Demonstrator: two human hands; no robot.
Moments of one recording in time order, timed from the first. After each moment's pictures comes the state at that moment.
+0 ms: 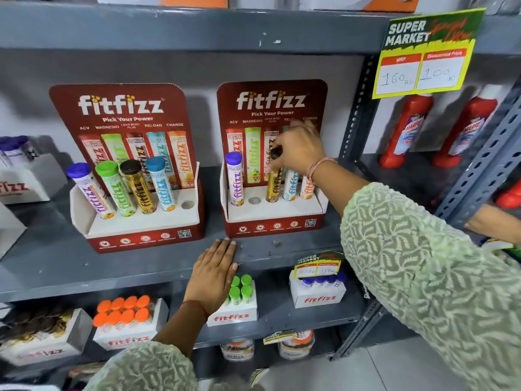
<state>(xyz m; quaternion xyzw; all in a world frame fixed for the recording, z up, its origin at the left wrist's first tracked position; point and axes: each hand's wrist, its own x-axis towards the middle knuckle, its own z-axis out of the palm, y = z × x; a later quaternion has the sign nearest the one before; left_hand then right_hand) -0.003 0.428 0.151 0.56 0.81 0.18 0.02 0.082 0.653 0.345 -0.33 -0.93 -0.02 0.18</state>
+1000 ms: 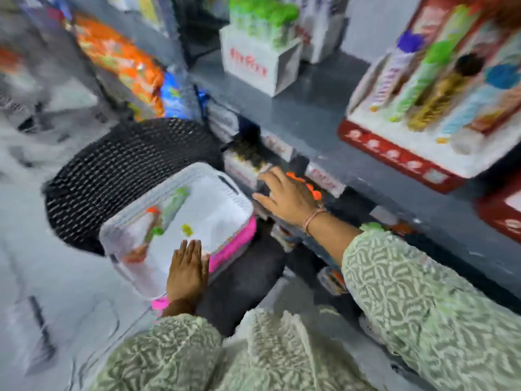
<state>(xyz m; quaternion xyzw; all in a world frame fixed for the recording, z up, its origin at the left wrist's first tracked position) 0.008 0.066 0.046 0.00 0.97 0.21 0.09 -0.083 0.289 0.147 0.19 -0.97 0.18 0.04</state>
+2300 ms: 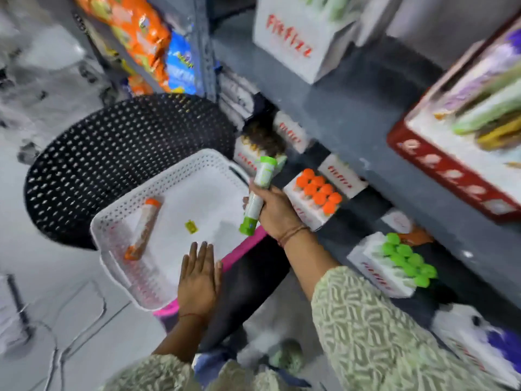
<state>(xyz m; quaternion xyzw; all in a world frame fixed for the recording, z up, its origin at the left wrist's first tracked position) -0.005 0.065 0.031 -0.01 0.97 0.22 0.11 -0.125 0.201 0.096 -0.23 -0.47 0.84 -0.15</state>
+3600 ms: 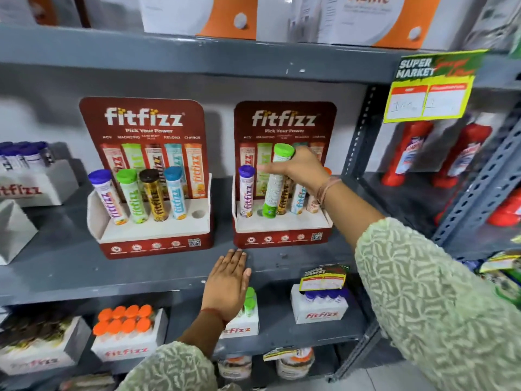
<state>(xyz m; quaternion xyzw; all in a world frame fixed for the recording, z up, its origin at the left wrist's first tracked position) 0.002 0.441 0.140 0.56 0.80 0.21 -0.03 0.082 0.609 0.352 -0.28 -0.78 0.48 0.29</state>
